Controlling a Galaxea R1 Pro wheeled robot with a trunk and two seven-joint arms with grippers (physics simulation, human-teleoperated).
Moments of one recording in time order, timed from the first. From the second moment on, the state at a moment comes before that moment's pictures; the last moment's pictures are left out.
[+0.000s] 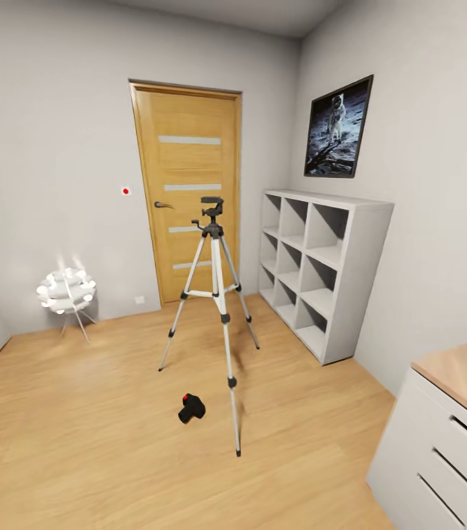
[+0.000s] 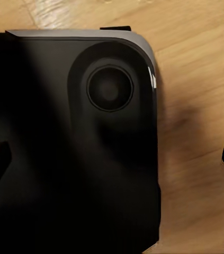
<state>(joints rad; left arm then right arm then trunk) 0.00 0.01 0.01 -0.05 0.36 -0.09 0.00 0.00 -0.01 -0.03 -0.01 -0.03 -0.13 -0.01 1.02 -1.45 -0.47</state>
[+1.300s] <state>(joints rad) 0.00 0.01 0.01 -0.05 0.36 -0.09 0.00 0.00 -0.01 -0.03 -0.01 0.05 -0.13 -0.01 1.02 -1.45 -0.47</state>
